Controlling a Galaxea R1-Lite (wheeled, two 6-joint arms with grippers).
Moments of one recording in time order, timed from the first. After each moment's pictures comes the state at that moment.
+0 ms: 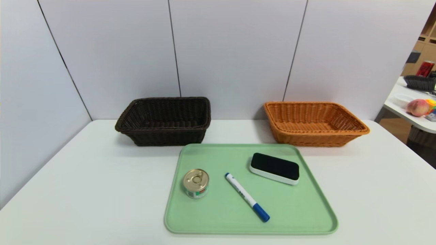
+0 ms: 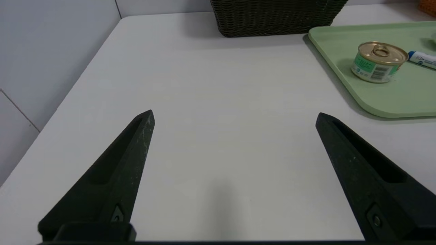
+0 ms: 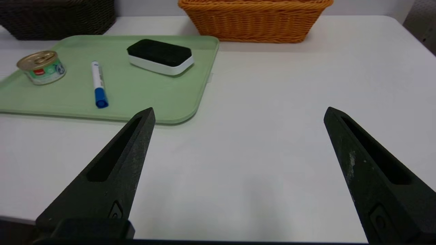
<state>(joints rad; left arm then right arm) 0.00 0.03 -0.17 0.15 -0.05 0.01 0.01 0.02 -0.25 0.29 0.13 0.03</state>
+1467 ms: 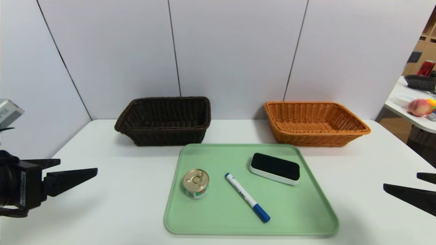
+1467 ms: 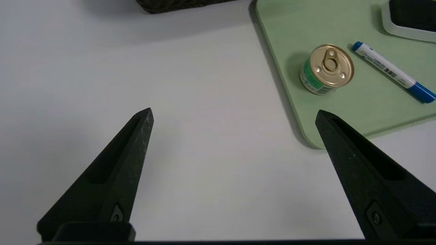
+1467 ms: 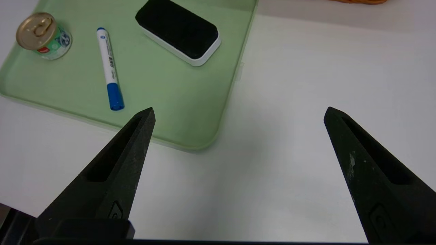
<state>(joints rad) -0.07 1.06 -0.79 0.25 -0.26 0.01 0.05 0.97 -0.70 0.29 0.25 -0.04</state>
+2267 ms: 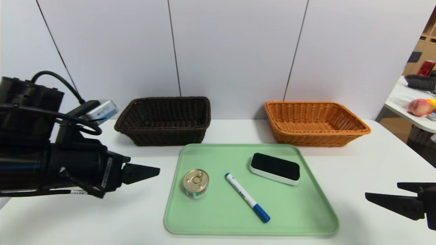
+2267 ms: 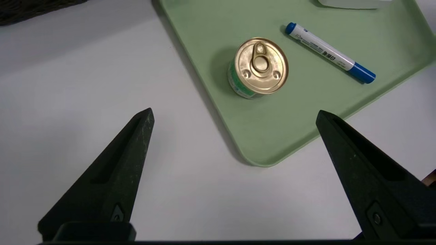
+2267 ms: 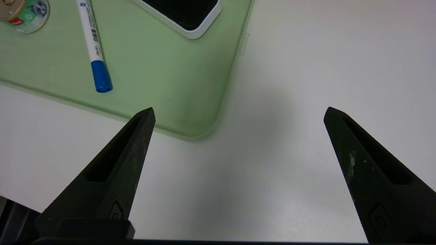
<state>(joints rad) -0.38 1.36 -0.91 0.17 -0.26 -0.09 0.06 1.08 -0.67 0.29 0.26 -0.04</state>
